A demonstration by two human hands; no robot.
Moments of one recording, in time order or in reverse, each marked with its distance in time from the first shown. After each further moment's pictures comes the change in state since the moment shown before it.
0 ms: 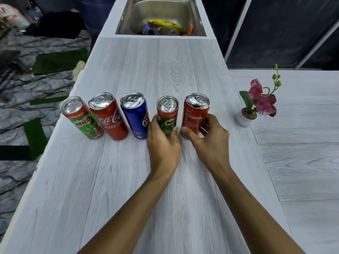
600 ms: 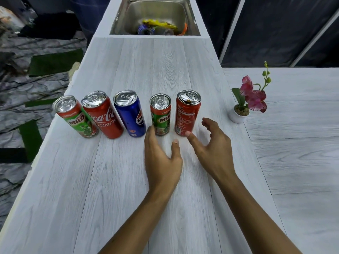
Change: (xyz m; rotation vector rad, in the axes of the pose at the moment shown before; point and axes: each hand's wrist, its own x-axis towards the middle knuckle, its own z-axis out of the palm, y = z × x) left_hand -0.051 -0.009 -0.004 0.050 -0.027 -0.049; right_hand -0.026 0.008 -0.027 -0.170 -0.026 0.022
